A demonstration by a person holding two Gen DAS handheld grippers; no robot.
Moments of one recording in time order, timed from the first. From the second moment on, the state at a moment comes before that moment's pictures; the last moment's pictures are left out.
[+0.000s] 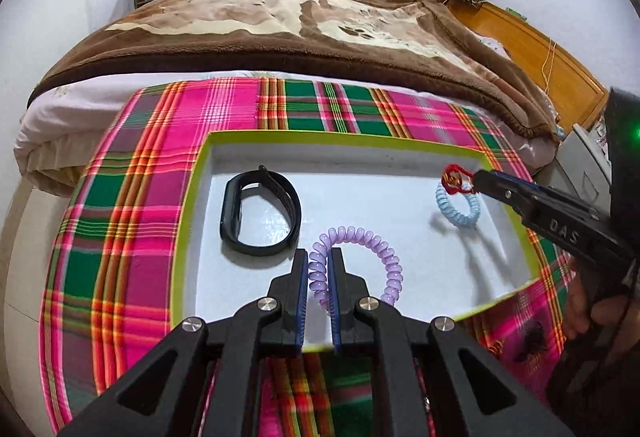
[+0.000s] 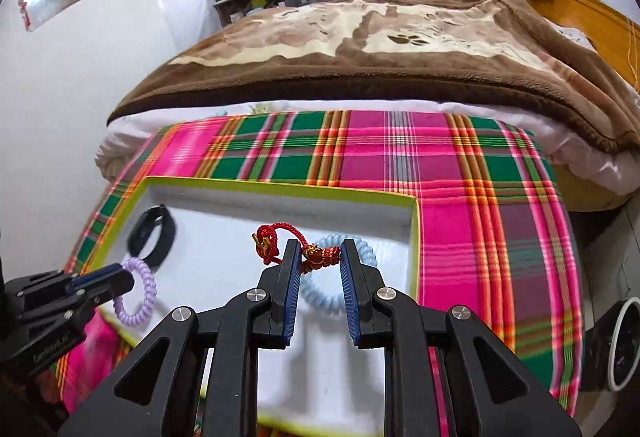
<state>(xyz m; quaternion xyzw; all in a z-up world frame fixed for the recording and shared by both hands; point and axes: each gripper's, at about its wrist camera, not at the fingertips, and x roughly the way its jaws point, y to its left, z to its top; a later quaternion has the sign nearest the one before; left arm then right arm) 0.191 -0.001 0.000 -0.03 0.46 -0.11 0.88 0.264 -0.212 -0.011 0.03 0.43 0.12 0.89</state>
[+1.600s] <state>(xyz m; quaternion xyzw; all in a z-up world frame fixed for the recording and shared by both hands) 0.161 0.008 0.019 -0.04 0.44 -0.07 0.89 0.239 -0.204 0.011 0.03 0.41 0.13 0.90</state>
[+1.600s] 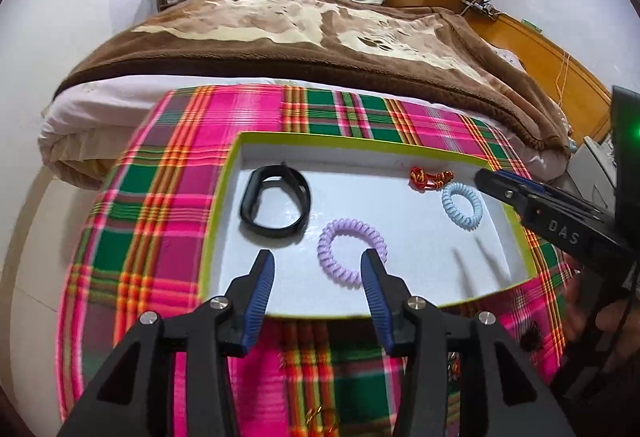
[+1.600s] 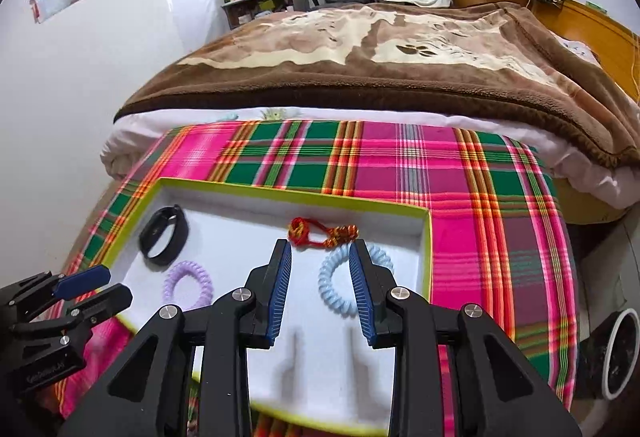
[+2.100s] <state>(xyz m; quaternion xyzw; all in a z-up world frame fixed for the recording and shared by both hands) 0.096 0.040 0.019 -0.08 0.44 -0.07 0.89 0.144 -0.204 0.014 0.03 0.40 0.14 0.91</state>
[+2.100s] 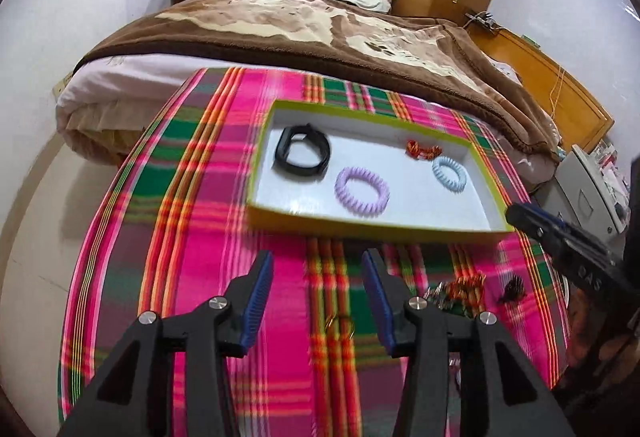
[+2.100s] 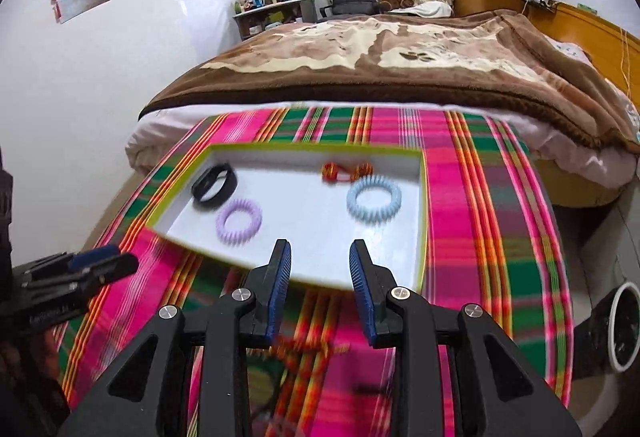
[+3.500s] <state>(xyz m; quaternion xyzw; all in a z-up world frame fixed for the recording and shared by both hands) 0.031 0.081 -0.020 -0.12 0.47 -0.10 0.87 0.038 -0.145 -0.047 -0.06 0.43 0.16 0.89</state>
